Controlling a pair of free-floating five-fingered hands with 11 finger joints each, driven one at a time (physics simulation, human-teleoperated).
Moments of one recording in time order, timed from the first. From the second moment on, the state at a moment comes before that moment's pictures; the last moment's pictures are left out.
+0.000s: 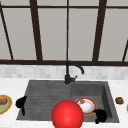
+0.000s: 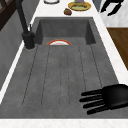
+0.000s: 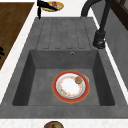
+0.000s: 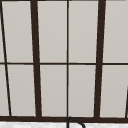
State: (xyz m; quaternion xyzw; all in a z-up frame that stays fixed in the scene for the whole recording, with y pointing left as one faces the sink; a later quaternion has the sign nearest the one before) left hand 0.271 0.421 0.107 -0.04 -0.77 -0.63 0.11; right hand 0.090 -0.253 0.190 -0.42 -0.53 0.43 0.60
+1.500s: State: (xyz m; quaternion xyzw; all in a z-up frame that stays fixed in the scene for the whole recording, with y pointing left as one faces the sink) left hand 0.129 0.316 0.213 -0.01 -0.75 -0.65 0.11; right hand 0.090 -0.253 0.190 -0.42 -0.53 0.43 0.60
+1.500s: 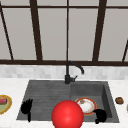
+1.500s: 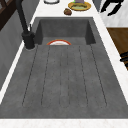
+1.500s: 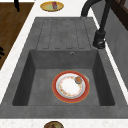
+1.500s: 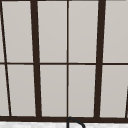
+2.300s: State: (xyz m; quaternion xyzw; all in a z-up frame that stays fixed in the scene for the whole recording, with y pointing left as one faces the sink) left hand 0.042 0.246 0.190 -0.01 -0.75 -0.65 0.11; right hand 0.090 -0.253 0.190 -0.42 -0.53 0.43 0.60
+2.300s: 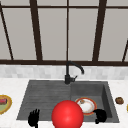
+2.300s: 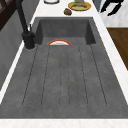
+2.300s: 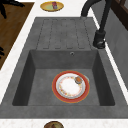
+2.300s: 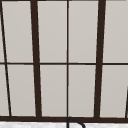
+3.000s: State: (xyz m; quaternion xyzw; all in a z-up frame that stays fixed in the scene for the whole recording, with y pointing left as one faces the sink) left hand 0.047 0.227 0.190 -0.01 -0.75 -0.65 0.11; right hand 0.090 -0.253 0.190 -0.42 -0.53 0.43 0.60
